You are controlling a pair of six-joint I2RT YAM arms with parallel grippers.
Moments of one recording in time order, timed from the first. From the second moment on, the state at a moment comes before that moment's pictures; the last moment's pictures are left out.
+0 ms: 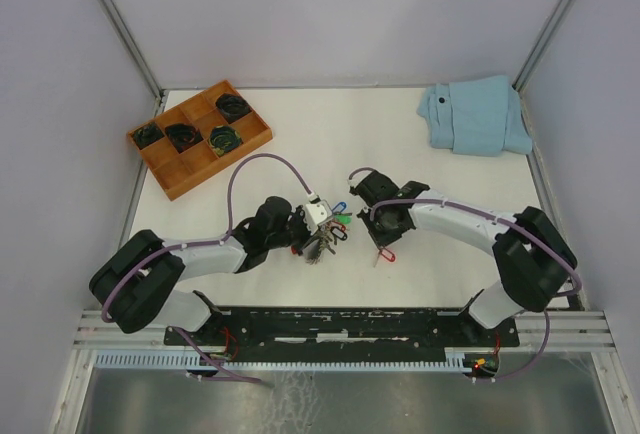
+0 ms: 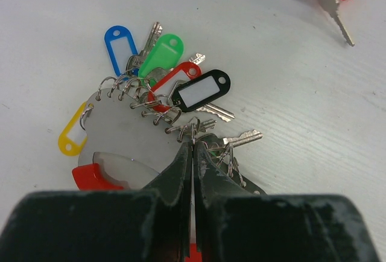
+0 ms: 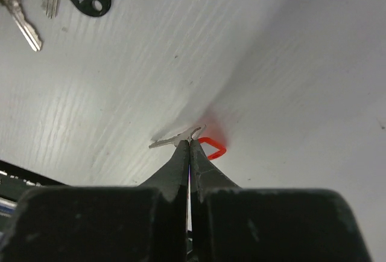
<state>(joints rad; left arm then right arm) -0.73 1.39 0.44 0.40 0.30 0.25 0.76 1.52 0.96 -0.71 0.01 0.24</state>
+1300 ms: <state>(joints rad) -0.73 1.39 0.44 0.40 0.32 0.25 0.80 1.57 0.95 -0.48 0.22 0.27</state>
